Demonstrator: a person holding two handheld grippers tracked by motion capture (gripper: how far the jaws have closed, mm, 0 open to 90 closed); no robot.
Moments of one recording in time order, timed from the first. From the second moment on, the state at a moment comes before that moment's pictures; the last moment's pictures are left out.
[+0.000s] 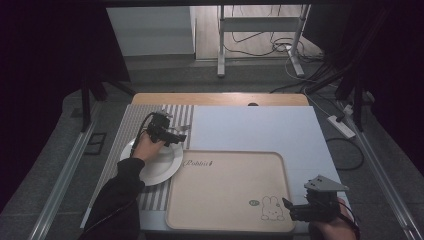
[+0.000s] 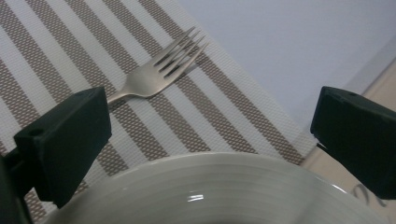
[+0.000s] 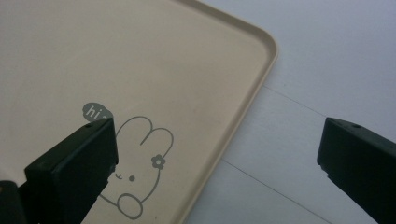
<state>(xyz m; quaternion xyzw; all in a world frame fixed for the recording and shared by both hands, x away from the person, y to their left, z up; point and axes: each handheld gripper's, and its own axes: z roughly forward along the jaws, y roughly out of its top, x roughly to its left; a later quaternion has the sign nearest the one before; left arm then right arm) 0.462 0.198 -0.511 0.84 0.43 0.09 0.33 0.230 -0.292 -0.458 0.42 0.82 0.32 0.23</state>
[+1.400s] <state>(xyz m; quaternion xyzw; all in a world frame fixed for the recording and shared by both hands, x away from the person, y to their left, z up) 0.504 0.285 -0.518 0.82 0.53 0.06 0.20 0.230 -0.291 -0.459 0.41 0.82 0.32 0.23</state>
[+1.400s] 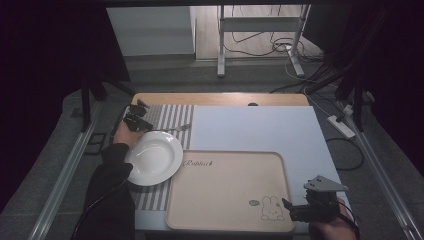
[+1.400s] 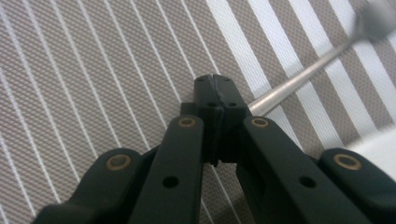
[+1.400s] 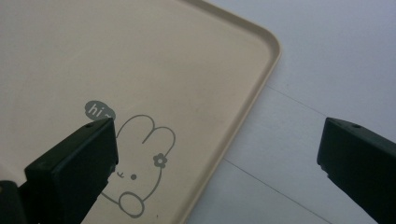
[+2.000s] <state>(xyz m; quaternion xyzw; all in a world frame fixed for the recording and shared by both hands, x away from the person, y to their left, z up) 0.505 0.283 -0.508 0.82 0.50 0.06 0.25 0.230 -0.291 -0.459 0.41 0.82 0.32 0.23</state>
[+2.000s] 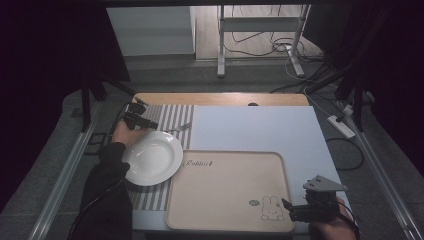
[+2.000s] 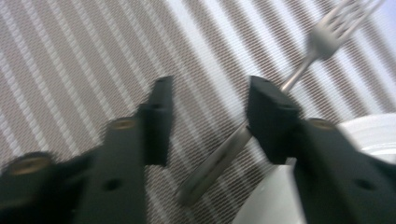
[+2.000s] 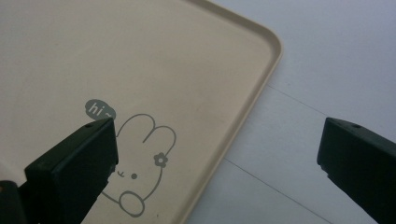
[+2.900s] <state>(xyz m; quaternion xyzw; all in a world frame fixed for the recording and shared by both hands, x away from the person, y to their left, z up) 0.516 0.248 -0.519 0.87 0.44 0.08 0.20 0.229 -0.290 -0.459 0.41 0.82 0.32 0.23</state>
